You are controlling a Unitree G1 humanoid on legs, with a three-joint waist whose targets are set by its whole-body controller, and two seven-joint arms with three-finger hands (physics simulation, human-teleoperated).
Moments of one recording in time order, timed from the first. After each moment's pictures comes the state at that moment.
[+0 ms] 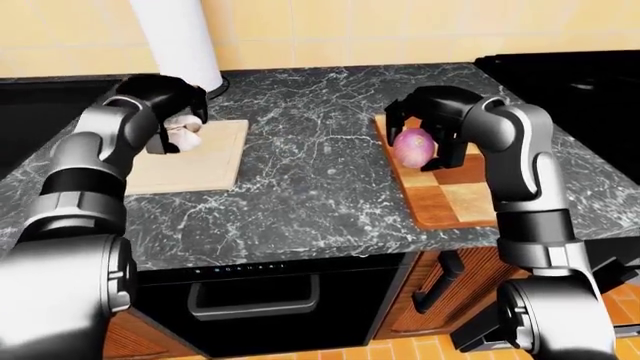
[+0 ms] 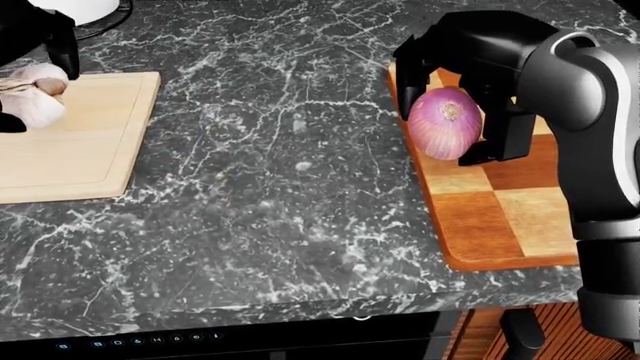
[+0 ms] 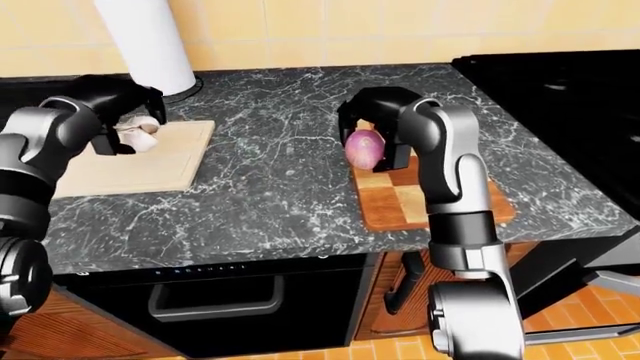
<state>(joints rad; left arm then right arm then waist) -1.27 0.65 0.00 1.24 1.26 -0.39 -0.15 -0.92 -0.41 -0.07 0.29 -0.92 -0.12 0.86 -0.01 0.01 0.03</state>
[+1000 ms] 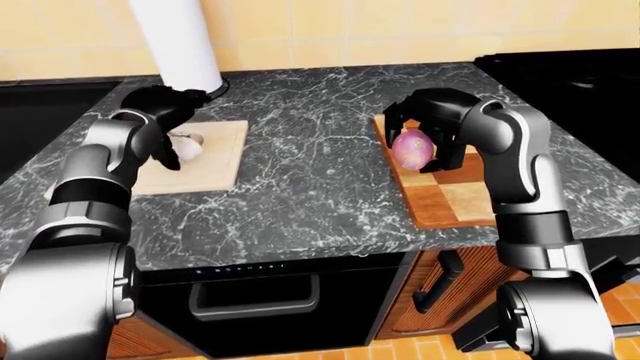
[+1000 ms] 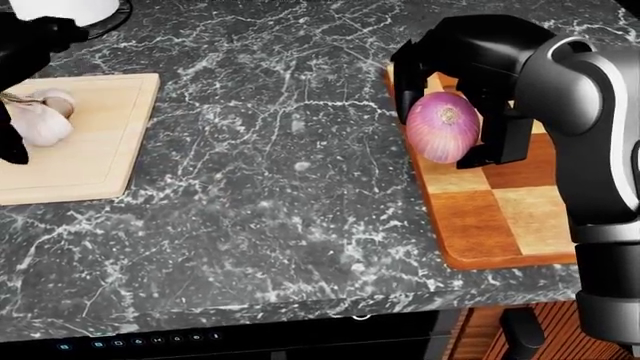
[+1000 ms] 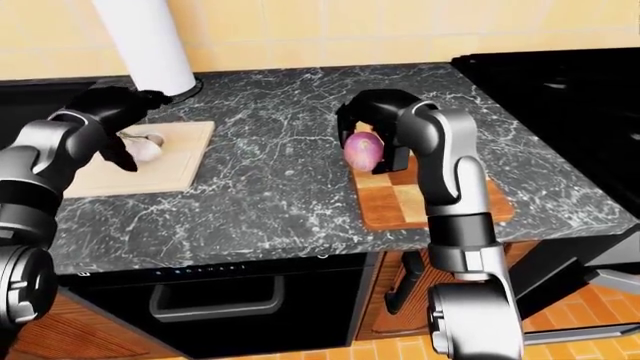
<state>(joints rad) -1.21 0.64 0.00 1.22 1.28 -0.37 -0.14 -0.91 -0.40 -0.07 0.29 -0.92 -0.13 0.86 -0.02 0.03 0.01</state>
